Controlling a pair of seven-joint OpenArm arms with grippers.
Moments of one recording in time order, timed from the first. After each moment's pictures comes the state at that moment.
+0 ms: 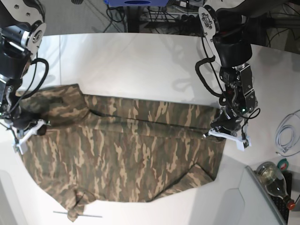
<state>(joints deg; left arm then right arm) -13.4 -2.2 -25.5 59.1 -10.8 -8.8 24.8 17.8 12.0 30.2 50.2 1.0 36.0 -35.1</state>
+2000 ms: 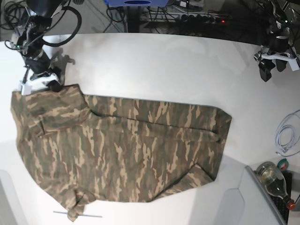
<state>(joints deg) 21.9 -9.4 -45.2 76.6 -26.5 -27.3 12.7 -5.6 -3.8 43.2 66.2 25.5 31.8 -36.2</state>
